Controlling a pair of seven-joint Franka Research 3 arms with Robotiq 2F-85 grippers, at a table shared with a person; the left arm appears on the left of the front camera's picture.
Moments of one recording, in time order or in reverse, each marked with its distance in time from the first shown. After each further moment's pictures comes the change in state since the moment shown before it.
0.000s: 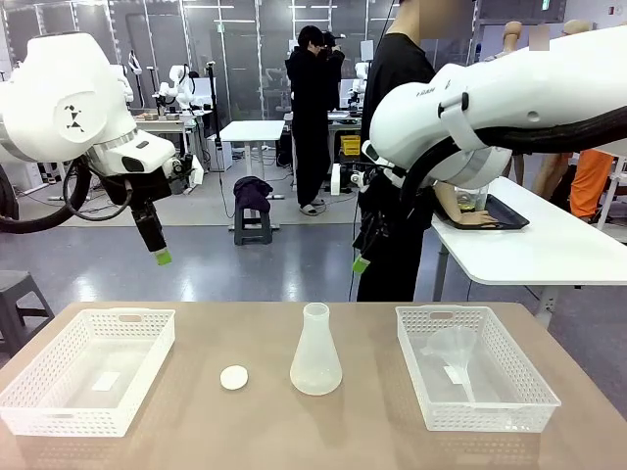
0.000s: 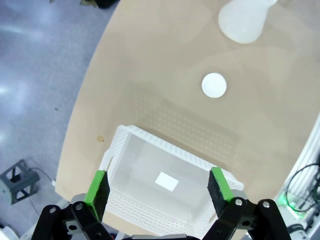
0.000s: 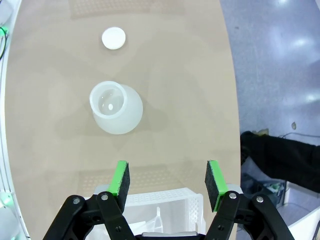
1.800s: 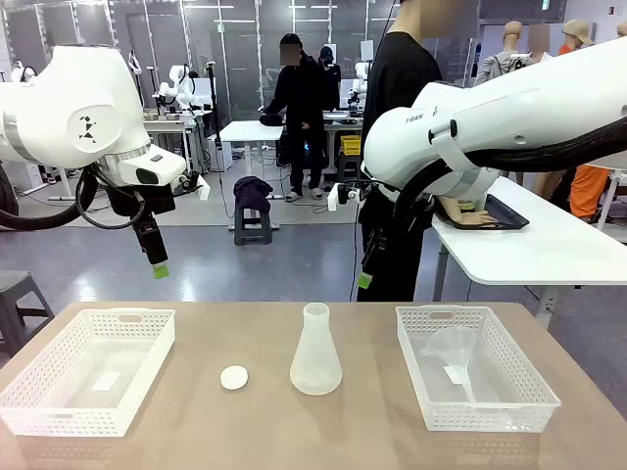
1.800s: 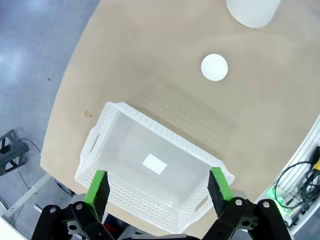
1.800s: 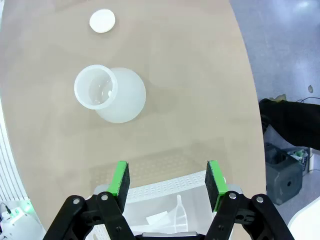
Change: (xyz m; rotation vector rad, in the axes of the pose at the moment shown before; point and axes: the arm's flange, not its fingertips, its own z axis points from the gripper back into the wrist) left arm 0.005 -0.012 -0.017 -0.003 0.141 0.094; right arm -0.011 -0.002 -0.030 0.026 0.123 -0.181
